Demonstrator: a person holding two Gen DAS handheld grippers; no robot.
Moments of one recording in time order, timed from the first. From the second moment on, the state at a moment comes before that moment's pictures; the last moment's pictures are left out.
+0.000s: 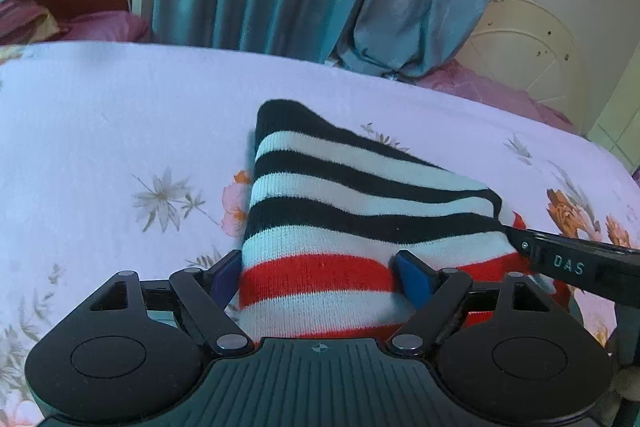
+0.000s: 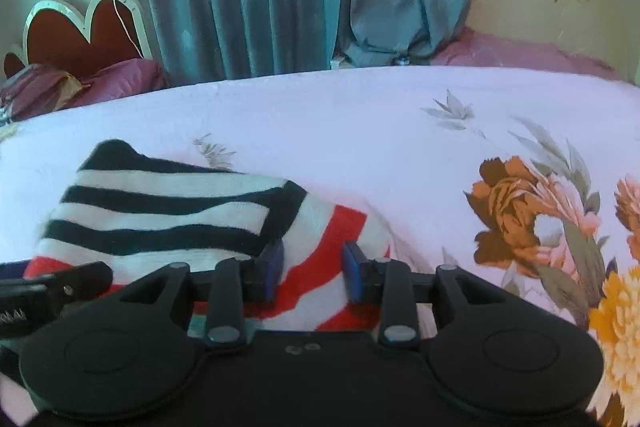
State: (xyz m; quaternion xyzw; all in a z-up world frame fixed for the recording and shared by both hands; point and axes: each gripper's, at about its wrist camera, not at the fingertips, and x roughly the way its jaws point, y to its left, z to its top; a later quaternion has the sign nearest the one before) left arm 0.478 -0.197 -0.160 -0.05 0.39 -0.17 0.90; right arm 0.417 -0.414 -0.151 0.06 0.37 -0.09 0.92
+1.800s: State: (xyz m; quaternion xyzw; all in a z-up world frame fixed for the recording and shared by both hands) left arm 0.327 -0.146 -0.142 0.01 0.39 -0.21 0.90; right arm 0.233 -0.401 -0.128 0.20 0.38 0.01 0.90
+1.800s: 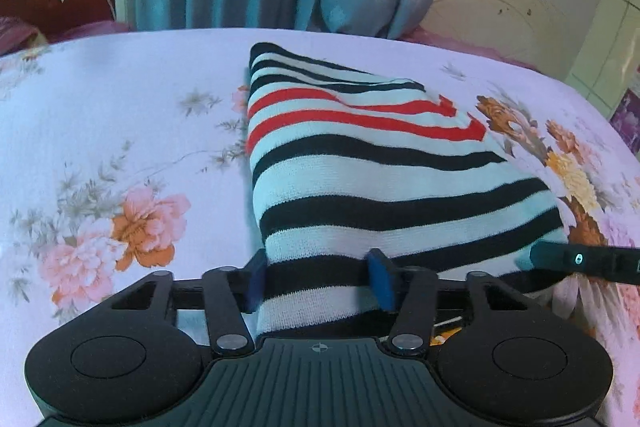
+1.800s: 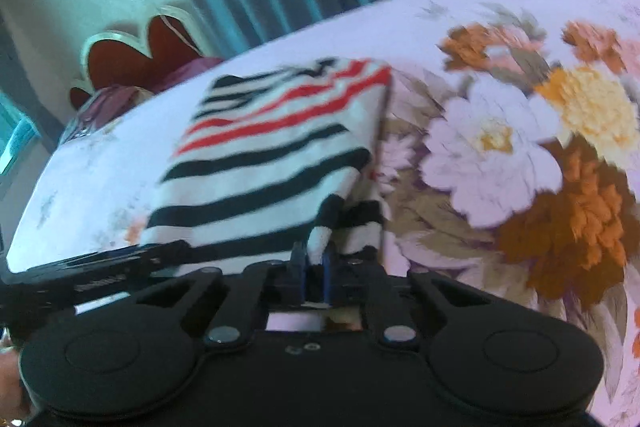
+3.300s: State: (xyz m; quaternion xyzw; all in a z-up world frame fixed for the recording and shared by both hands) left arm 0.360 -0.160 -0.125 -0.01 0.40 -0.19 0.90; right arm 0.276 -0.390 -0.109 0.10 0.37 -0.01 0.92
